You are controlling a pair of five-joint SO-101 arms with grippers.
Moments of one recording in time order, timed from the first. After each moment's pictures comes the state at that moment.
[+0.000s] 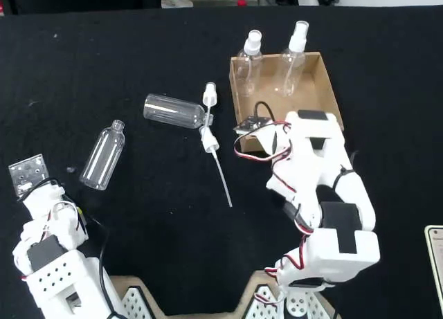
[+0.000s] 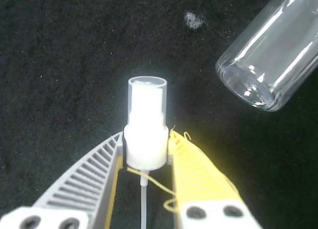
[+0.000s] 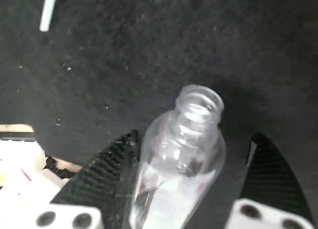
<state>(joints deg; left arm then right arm) -39.7 -81.5 86.7 57.9 -12.0 3.3 6.1 29.0 80.1 53.1</state>
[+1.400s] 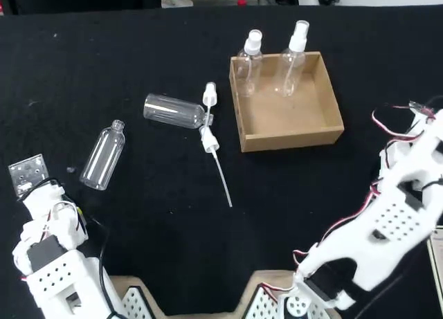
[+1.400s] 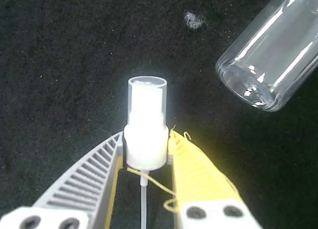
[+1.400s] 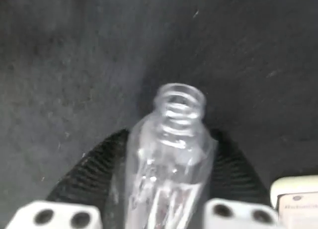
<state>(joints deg) -39.7 -81.5 86.7 57.9 -12.0 44.7 41.4 -26.2 94.4 27.2</state>
